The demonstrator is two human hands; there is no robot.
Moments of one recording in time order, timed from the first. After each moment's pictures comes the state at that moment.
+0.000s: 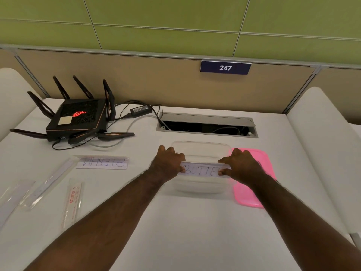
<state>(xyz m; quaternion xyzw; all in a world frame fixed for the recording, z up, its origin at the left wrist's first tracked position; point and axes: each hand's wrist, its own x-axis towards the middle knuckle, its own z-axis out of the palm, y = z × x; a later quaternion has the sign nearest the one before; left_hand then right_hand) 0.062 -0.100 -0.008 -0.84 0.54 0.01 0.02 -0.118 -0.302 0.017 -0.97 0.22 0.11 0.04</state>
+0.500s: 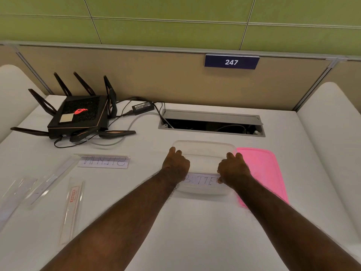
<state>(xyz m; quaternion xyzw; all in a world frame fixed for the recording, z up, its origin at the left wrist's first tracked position) 0.051 -0.131 -0.025 -0.82 0.53 0.04 0.21 -0.088 -0.288 -0.018 -0.96 0.14 0.18 -0.13</state>
